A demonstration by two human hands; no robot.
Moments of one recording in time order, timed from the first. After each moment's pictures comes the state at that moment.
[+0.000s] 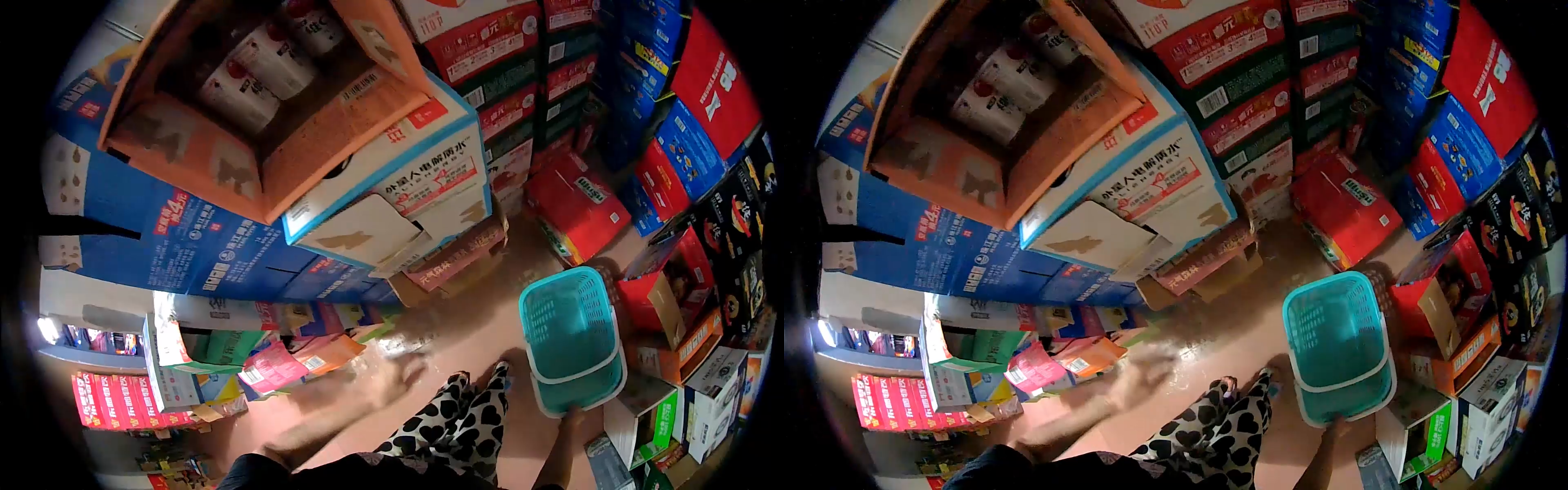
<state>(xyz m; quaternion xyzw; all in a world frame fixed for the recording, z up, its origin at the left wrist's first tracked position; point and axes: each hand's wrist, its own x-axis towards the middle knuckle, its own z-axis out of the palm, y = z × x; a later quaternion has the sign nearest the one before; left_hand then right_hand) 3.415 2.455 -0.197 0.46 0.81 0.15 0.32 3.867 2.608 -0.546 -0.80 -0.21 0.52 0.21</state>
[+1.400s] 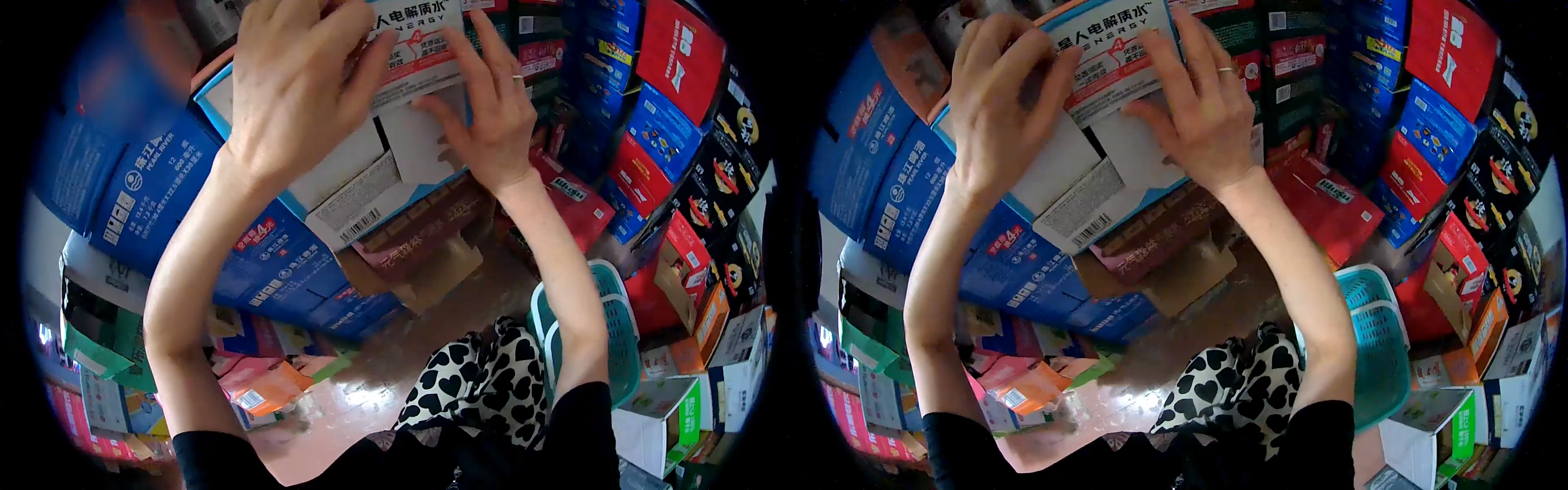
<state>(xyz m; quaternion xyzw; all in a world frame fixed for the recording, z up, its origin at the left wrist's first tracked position) 3.319 2.629 -0.059 0.65 0.49 0.12 -0.56 3.386 2.793 -0.179 0.00 -0.69 0.05 0.72</state>
